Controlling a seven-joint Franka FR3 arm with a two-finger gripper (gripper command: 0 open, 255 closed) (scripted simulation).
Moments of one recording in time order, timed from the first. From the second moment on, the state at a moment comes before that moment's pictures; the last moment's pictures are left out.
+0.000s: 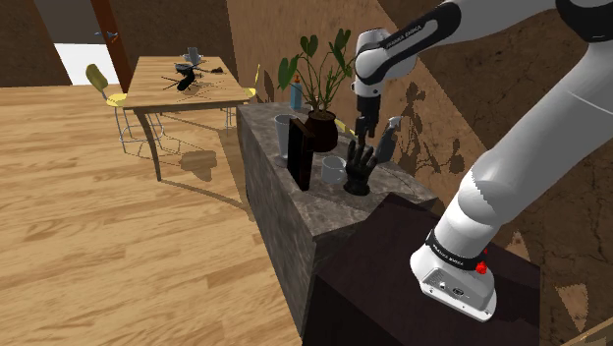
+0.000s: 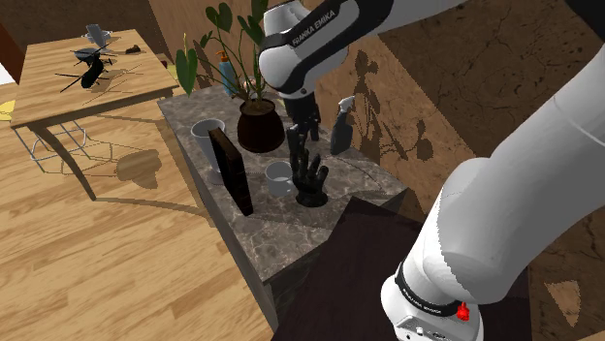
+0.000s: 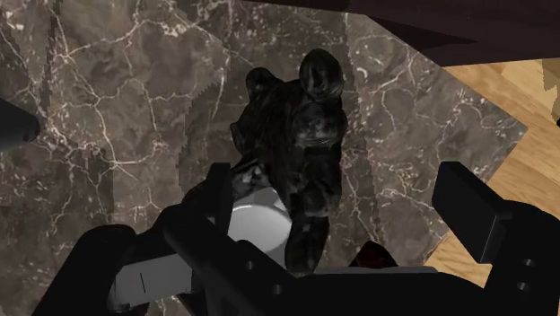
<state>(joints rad) -0.08 -0.23 -0.28 -2.44 -0.15 2.02 -0.37</state>
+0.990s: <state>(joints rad) -0.08 -0.17 -0.29 -2.48 -0.15 2.12 -0.37</state>
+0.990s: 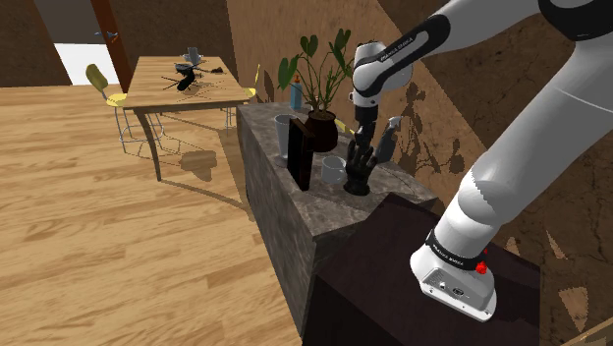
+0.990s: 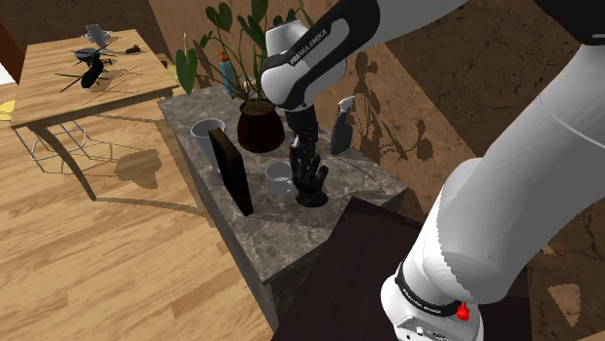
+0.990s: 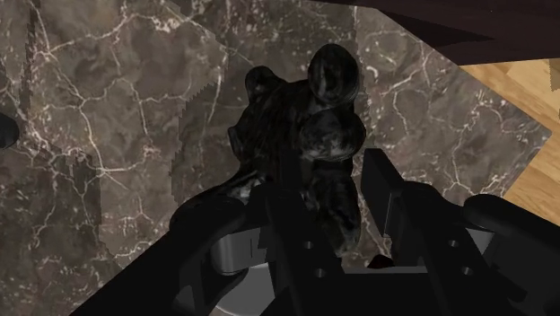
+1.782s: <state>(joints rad) -0.08 -0.25 -0.28 -2.42 -0.16 1.99 -0.37</state>
